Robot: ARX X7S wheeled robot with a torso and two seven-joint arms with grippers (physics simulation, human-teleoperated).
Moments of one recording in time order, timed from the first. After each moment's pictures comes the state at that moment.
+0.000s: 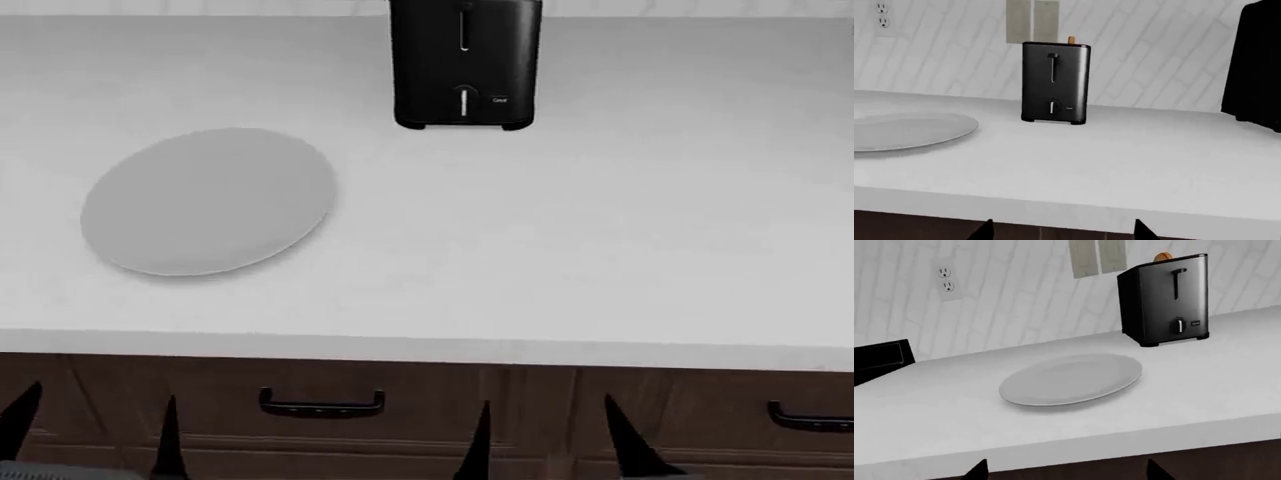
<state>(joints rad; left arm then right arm) -0.04 -0.21 0.15 0.29 -0.03 -0.24 -0.18 0.05 0.18 -0.19 -0.24 0.12 0.14 0.15</state>
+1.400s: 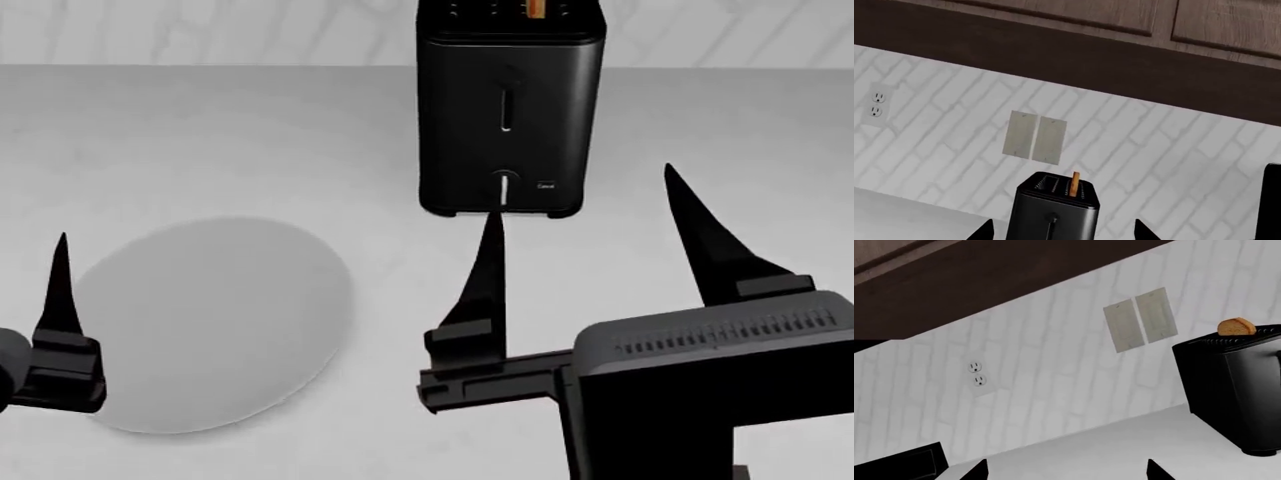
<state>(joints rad) -0.32 -0.35 0.10 0.78 -0.03 -0.82 -0.13 0.38 0.31 -0.16 -0.83 0.17 0.73 0.17</state>
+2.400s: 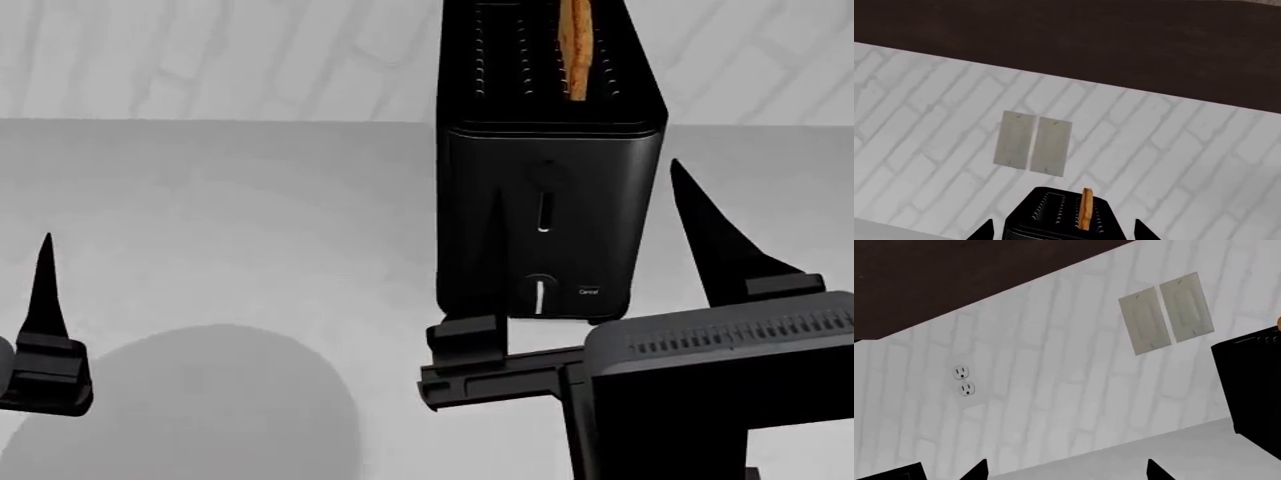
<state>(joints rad) -0.31 -0.37 0.08 0.82 -0.04 -0.84 -0.14 0.38 0.31 -0.15 -0.85 0.21 0.74 0.20</state>
